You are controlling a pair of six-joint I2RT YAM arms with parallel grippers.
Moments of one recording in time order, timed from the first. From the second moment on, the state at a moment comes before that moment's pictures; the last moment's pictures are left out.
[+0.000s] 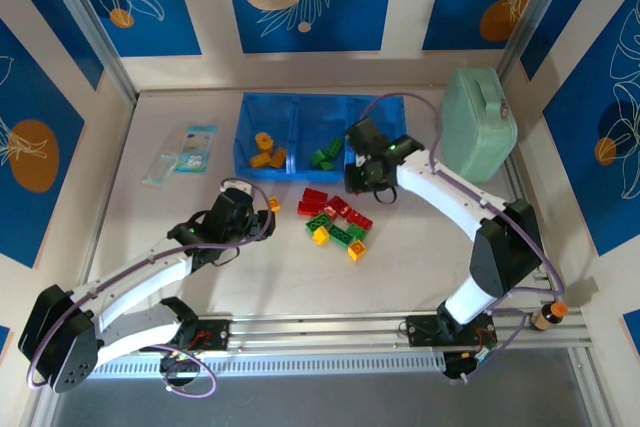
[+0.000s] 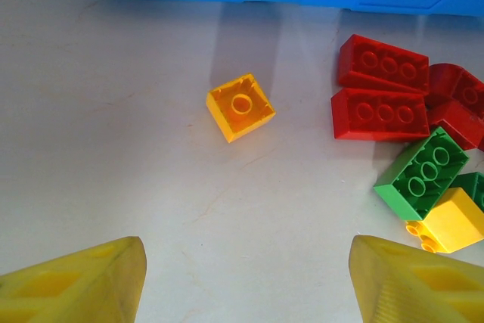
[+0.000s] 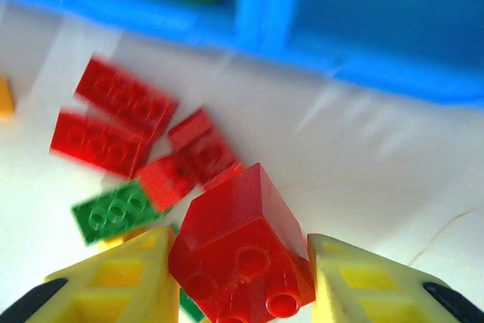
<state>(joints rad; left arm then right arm) -0.67 1.04 0.59 -0.37 -0.18 -0.54 0.56 1.60 1.34 -0.89 0.08 0.41</state>
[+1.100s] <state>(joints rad) -0.67 1.11 0.65 -0.40 -0.18 -0.58 0.42 1.54 1.32 -0.85 0.01 0.35</state>
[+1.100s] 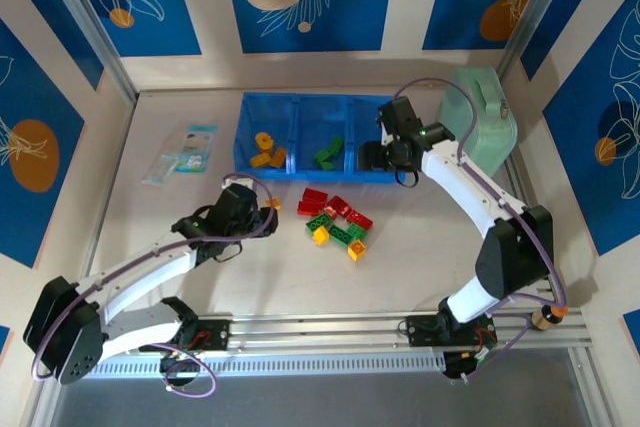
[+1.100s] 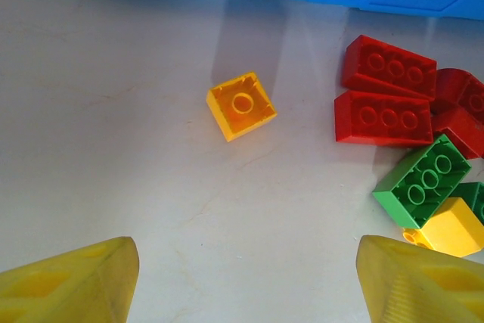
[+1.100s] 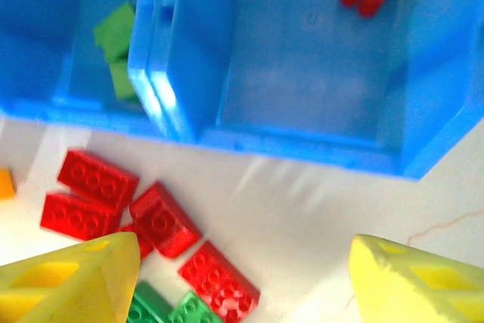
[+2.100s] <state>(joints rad) -0.67 1.02 0.62 -0.35 -0.13 -0.56 0.61 1.78 1.15 -0.76 0.00 0.36</state>
